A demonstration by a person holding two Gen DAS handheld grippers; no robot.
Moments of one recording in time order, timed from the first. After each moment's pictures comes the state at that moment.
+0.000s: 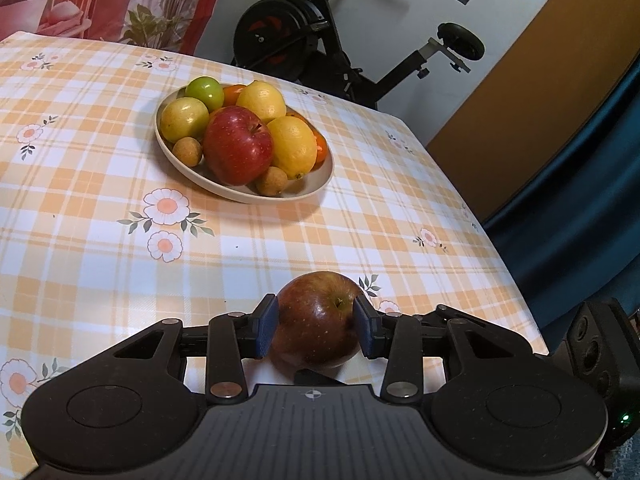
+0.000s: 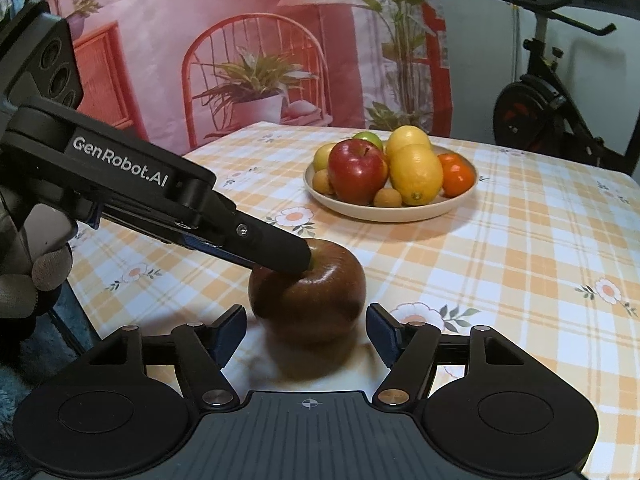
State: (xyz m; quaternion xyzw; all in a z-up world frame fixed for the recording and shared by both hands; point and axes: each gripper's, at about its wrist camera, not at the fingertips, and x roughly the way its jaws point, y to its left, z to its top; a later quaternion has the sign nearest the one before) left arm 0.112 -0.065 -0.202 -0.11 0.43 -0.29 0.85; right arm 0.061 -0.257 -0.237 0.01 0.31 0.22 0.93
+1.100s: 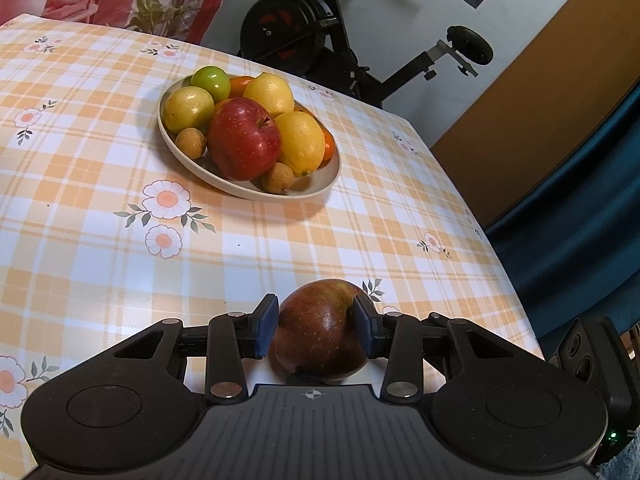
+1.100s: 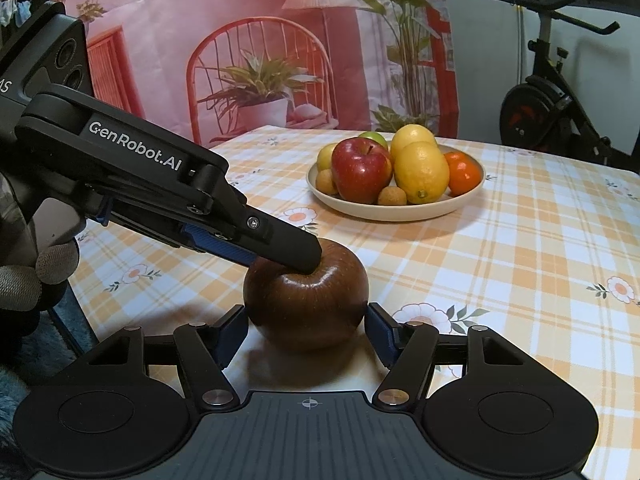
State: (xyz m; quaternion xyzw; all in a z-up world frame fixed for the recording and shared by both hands) left arm 0.121 -0.065 -0.210 -0.12 0.44 -0.29 0.84; right arm 0.064 -0.259 -0.245 0.02 0.30 0.23 0.93
